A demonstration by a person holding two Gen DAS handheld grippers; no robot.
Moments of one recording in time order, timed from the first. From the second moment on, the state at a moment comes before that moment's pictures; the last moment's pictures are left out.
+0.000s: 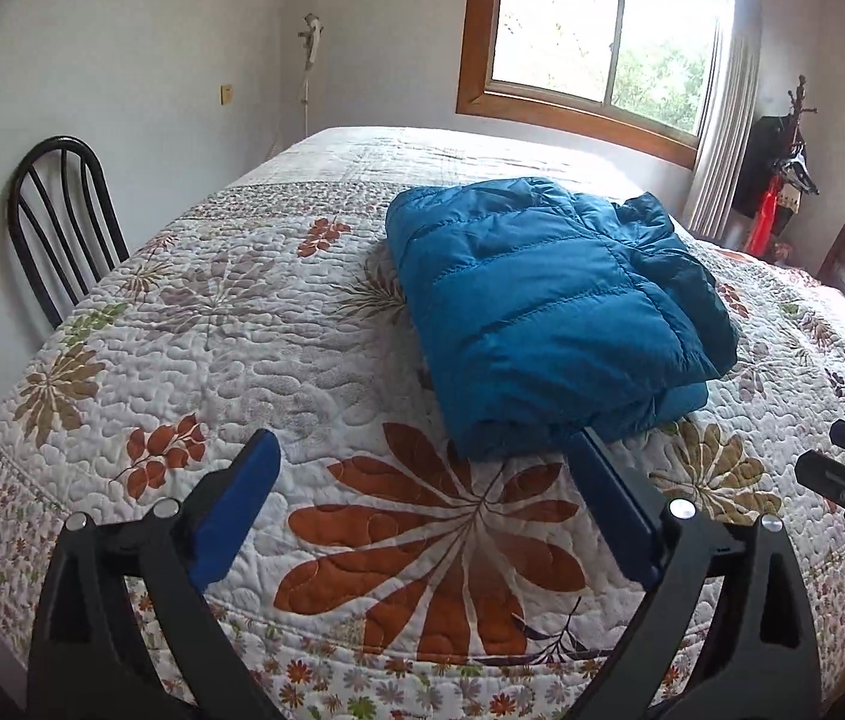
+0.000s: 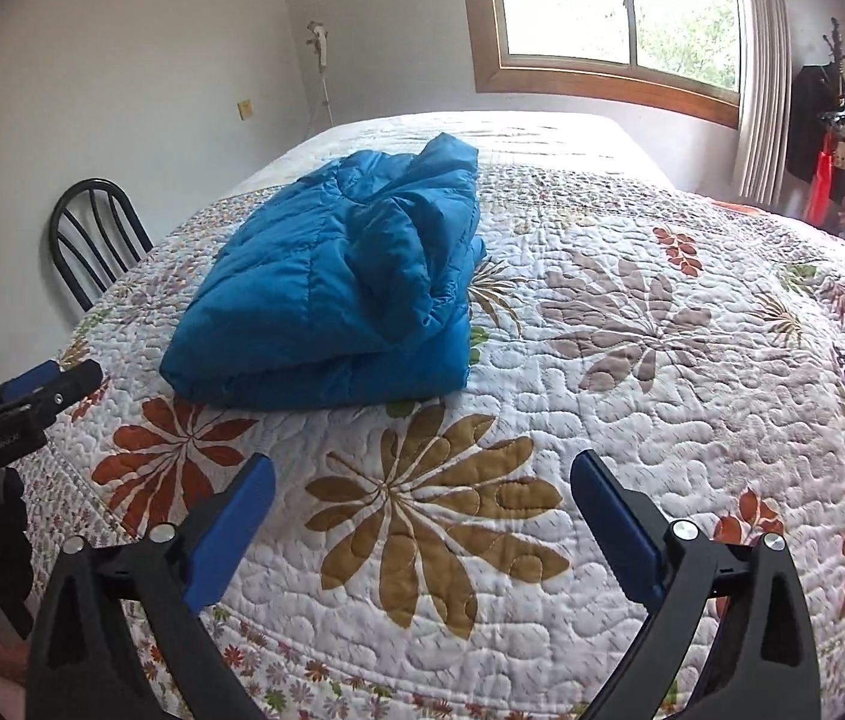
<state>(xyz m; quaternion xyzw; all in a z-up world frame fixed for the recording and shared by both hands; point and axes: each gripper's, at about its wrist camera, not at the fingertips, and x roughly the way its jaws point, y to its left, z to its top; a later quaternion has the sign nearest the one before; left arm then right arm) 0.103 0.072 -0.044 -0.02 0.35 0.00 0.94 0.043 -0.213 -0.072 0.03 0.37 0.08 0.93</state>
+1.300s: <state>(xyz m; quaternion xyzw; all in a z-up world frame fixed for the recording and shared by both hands) 0.023 0.056 -0.014 0.00 0.31 0.01 0.95 -0.020 -0.194 -0.044 0.01 0.34 0.09 0.94</state>
